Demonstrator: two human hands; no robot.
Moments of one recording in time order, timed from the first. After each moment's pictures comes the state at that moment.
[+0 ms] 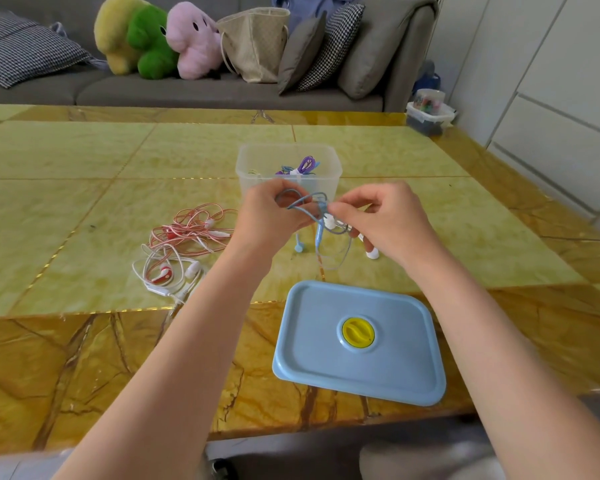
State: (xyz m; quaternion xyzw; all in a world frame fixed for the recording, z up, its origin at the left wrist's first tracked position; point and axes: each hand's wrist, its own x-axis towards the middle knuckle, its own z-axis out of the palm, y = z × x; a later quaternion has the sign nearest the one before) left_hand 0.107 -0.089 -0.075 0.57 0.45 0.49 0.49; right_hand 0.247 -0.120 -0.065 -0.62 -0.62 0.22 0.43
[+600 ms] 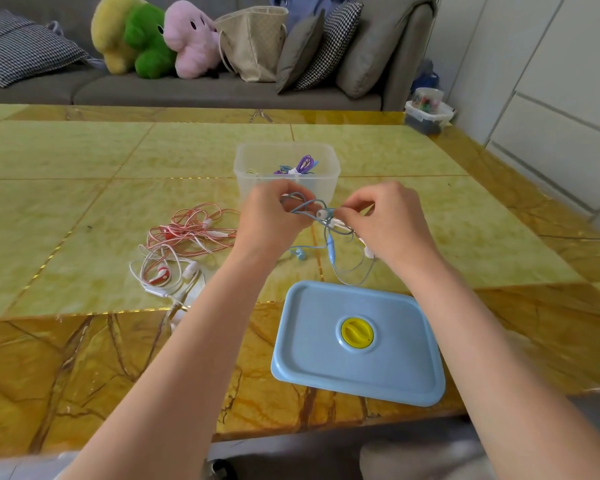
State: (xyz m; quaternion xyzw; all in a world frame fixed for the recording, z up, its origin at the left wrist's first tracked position) left_hand 0.108 -0.087 -0.080 0.64 0.48 0.46 0.40; right_hand 0.246 -0.117 -0.068 -0.67 -0.63 0.10 0.37
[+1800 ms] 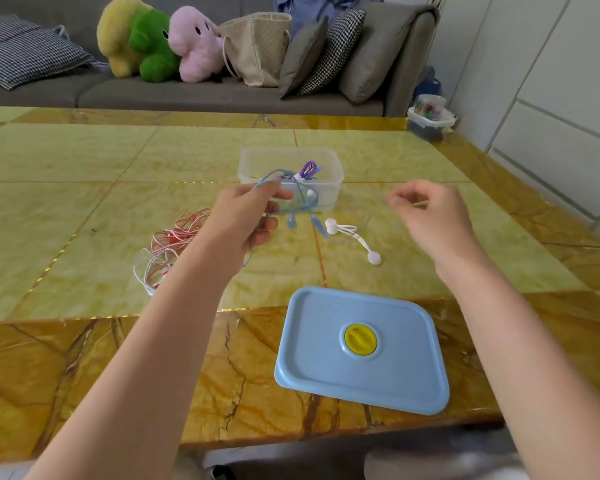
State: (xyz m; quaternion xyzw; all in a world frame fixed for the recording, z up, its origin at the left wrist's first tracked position) left_hand 0.082 -0.083 -0.060 0.47 0.52 0.46 0.55; right_hand 0.282 -0.114 -0.068 -0.70 -0.52 0.16 0.46
